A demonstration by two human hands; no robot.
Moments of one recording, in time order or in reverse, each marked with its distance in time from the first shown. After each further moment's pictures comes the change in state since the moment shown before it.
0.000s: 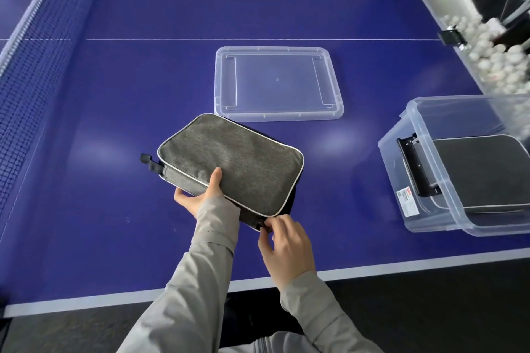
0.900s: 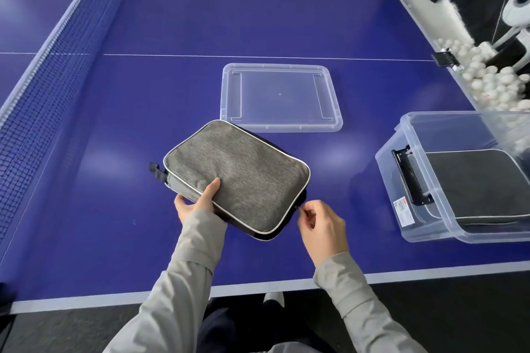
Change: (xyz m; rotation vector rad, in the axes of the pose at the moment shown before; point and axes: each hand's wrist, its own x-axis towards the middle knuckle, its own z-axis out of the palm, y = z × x) left_hand 0.009 0.014 -0.034 0.102 -0.114 -0.034; right_hand 0.032 0.044 -0.036 0.198 0.007 0.188
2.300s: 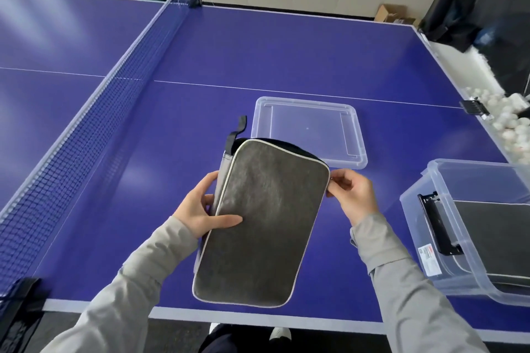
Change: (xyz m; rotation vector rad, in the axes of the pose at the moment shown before) left_hand 0.011 0.091 -0.047 0.598 -0.854 0.467; right_hand 0.120 -0.031 -0.021 0.627 -0.228 0.266
